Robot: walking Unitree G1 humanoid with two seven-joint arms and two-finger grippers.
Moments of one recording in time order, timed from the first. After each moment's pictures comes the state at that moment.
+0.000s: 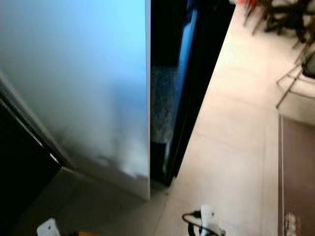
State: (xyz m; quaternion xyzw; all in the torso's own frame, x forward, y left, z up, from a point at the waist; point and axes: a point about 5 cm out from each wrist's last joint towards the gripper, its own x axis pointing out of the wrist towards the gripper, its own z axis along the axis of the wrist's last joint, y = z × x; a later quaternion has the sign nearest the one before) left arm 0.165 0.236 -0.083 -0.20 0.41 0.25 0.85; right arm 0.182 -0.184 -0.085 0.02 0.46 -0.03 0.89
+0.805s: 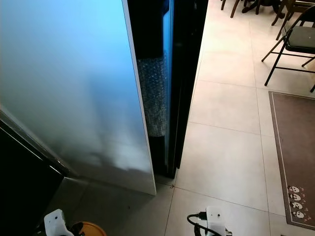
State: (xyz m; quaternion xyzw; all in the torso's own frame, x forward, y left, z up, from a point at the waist) left arm 0.183 0.230 -0.075 -0.15 0.40 0.20 0.88; right arm 0.178 -0.196 -0.085 0.00 0.46 -0.06 0.89
